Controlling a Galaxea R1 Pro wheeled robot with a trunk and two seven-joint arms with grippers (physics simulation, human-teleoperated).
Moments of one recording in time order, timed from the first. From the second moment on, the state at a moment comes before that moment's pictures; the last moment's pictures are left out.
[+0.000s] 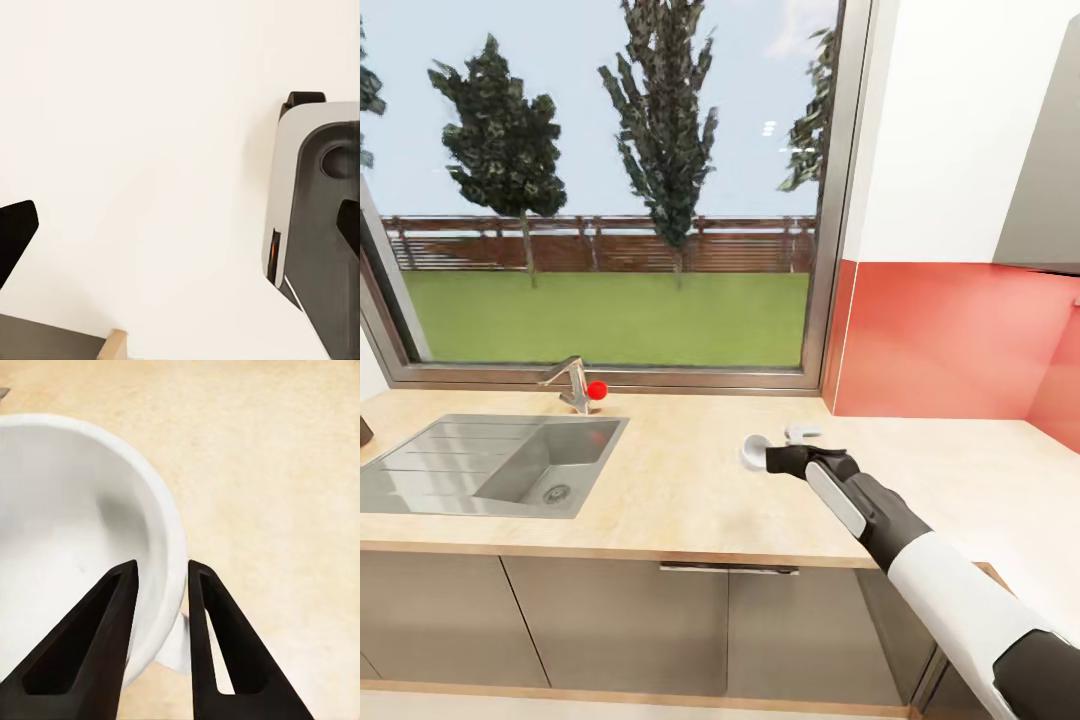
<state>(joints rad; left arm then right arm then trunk) -0.19 0.18 -0.18 0.03 0.16 0.03 0.04 -0.89 -0.09 0.57 -0.89 -0.67 0.57 -0.20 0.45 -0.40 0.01</state>
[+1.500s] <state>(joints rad) -0.19 0.16 -0.18 0.03 0.21 -0.07 0.05 -0.89 -0.09 0.58 -0.93 -0.68 0.63 -0.20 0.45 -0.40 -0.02</state>
